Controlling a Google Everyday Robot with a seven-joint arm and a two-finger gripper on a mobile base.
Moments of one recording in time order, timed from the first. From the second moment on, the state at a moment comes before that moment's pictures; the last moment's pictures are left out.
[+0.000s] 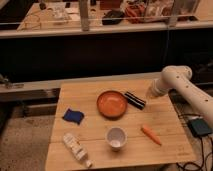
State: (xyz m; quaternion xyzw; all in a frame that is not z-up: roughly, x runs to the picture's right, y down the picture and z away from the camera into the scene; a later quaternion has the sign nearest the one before) arm 0.274 0.055 0.854 -0.22 -0.10 0.08 0.97
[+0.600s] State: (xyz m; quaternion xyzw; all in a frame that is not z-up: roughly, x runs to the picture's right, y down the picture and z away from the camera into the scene) arm 0.274 0.055 0.854 -0.22 -0.10 0.08 0.97
